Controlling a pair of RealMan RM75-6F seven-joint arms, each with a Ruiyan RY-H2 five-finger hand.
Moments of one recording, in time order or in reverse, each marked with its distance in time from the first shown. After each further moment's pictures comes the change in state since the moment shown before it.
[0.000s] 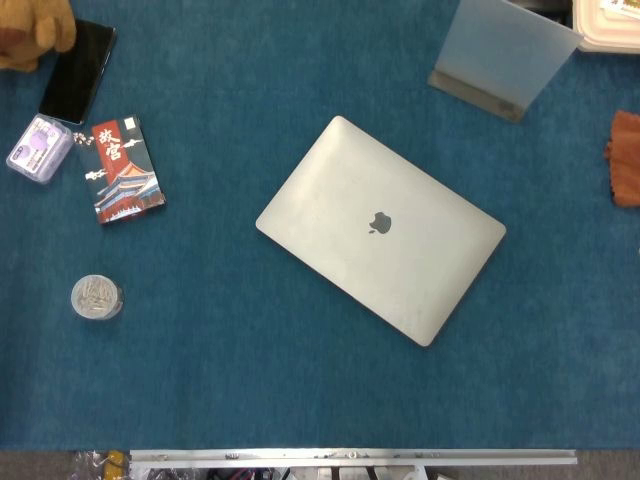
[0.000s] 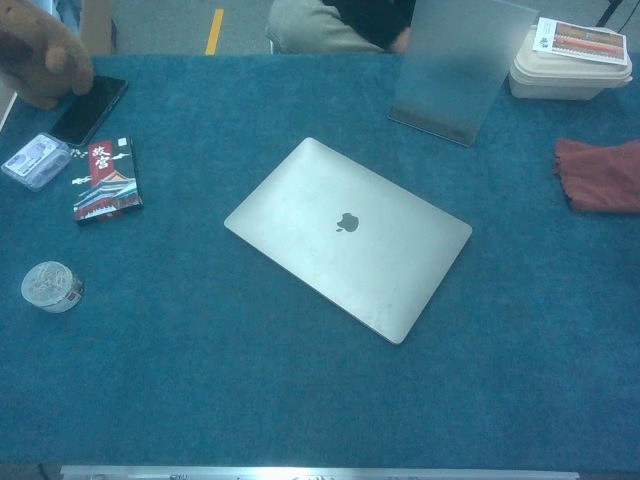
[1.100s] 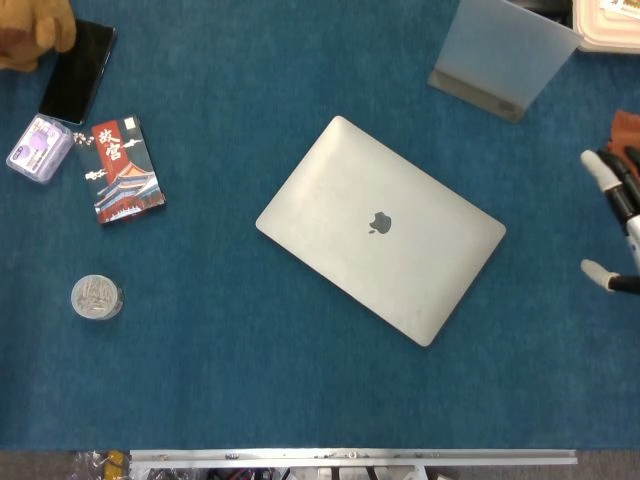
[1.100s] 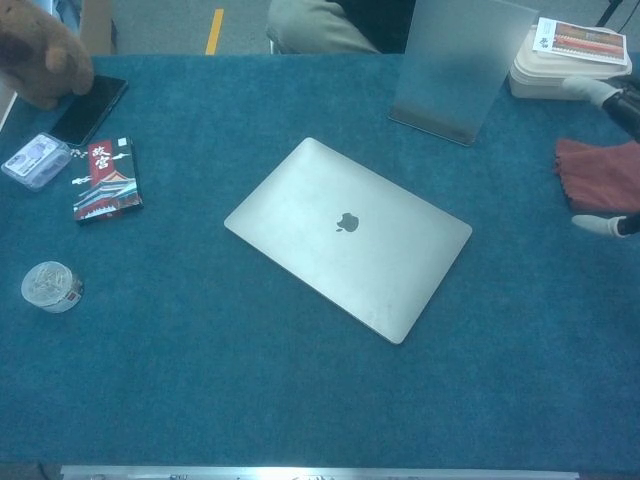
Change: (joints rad) left arm 0.001 0.008 0.000 -0.005 0.003 0.006 0.003; right arm 0.096 -0.017 -0.043 0.025 -0.117 -0.134 -0.104
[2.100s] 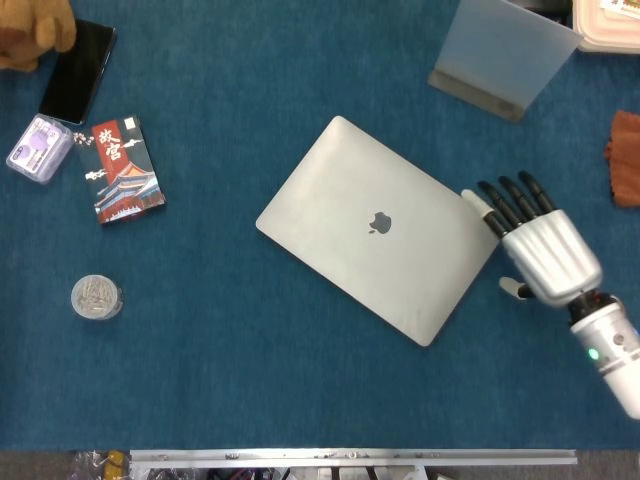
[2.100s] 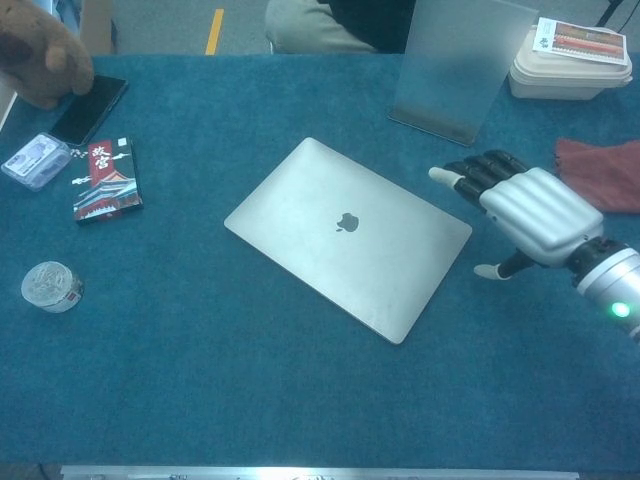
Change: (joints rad) left arm -0.008 -0.009 -0.004 0.070 -0.027 -0.030 -0.075; right arm 0.154 -0.290 -0.011 0.208 0.079 -0.242 -0.224
